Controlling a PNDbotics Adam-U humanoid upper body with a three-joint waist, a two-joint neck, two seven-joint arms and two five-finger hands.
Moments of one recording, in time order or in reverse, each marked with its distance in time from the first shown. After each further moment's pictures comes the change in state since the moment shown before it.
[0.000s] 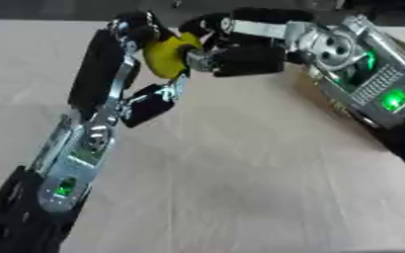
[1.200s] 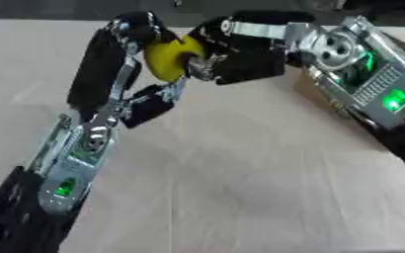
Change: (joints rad) left arm 0.000 -0.001 0.000 -0.003 -0.034 -0.008 0.010; right arm 0.002 0.001 -0.001 0.000 -0.052 0.015 -0.015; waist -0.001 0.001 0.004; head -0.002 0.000
